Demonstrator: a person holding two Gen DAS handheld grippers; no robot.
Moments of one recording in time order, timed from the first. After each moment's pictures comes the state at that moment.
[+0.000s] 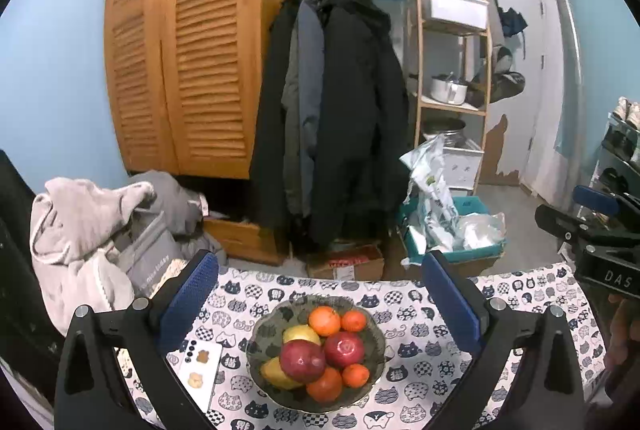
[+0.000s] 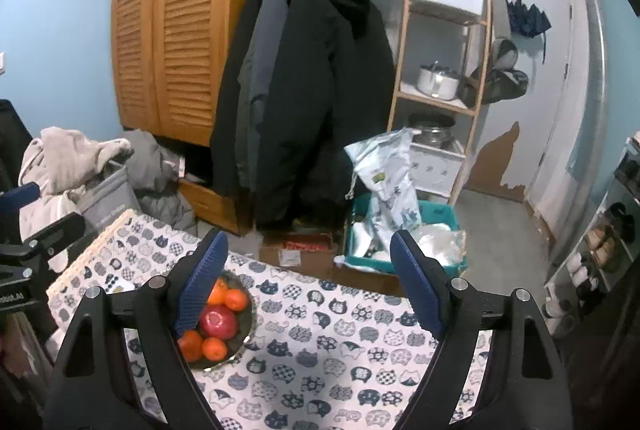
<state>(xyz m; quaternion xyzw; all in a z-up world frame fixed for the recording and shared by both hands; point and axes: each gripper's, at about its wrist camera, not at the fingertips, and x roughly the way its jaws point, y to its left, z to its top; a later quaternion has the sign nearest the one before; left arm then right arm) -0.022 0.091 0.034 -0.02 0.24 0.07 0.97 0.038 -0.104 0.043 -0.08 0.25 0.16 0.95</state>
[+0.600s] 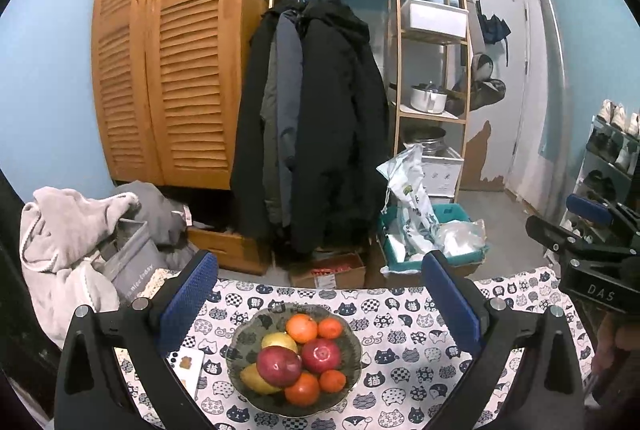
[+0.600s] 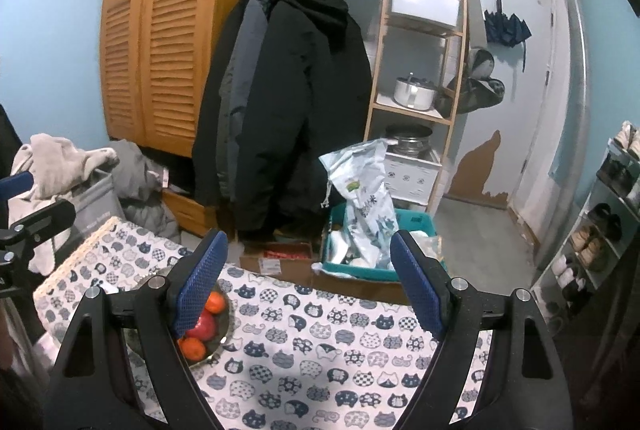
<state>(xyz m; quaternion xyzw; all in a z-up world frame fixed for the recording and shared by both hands) -0.026 0.067 0.041 -0.02 0.22 0.05 0.97 0.025 -0.129 0.043 -0.08 0.22 0.13 0.96</state>
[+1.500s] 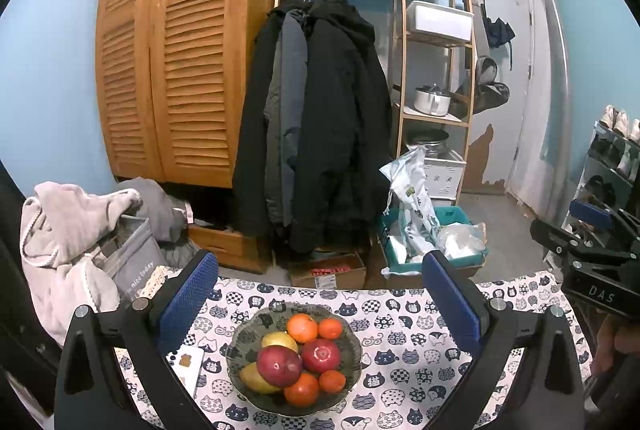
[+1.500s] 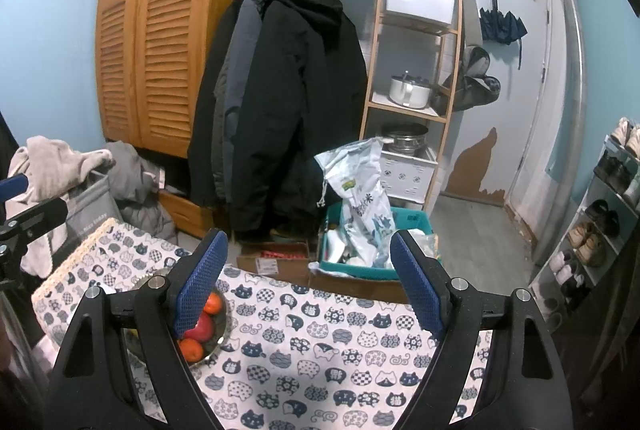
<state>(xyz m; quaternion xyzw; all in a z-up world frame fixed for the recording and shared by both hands) -0.025 0.067 0.044 -0.02 0.22 0.06 0.97 0.026 -0.132 0.044 -0.08 0.22 0.13 0.96</state>
